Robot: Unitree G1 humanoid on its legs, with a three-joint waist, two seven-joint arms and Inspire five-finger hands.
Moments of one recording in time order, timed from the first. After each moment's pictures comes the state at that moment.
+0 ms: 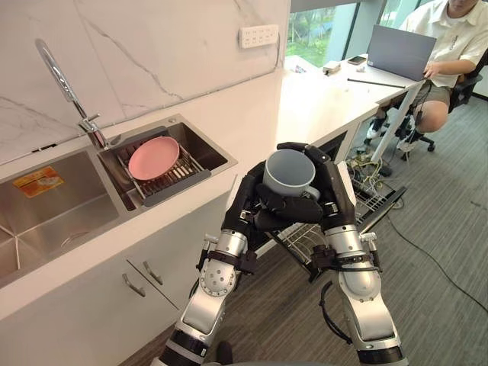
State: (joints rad) left arm -0.04 0.02 -0.37 -0.03 0.06 -0.21 0.11; right arm 0.06 -0.09 0.13 -0.29 -0.13 -0.16 -0.04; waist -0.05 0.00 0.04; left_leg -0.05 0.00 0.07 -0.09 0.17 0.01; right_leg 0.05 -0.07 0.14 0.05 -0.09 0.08
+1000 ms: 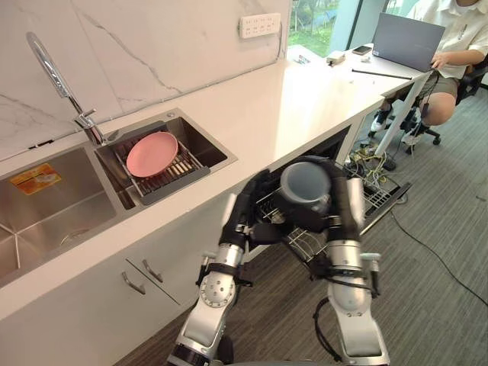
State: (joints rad) left arm 0.10 -0.01 -0.23 0.00 0.07 -0.12 0.22; right arm 0.16 0.06 -0.11 -0.30 -0.39 -0.15 -0.37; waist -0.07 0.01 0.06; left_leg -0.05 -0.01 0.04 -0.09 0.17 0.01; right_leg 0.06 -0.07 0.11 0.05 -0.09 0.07
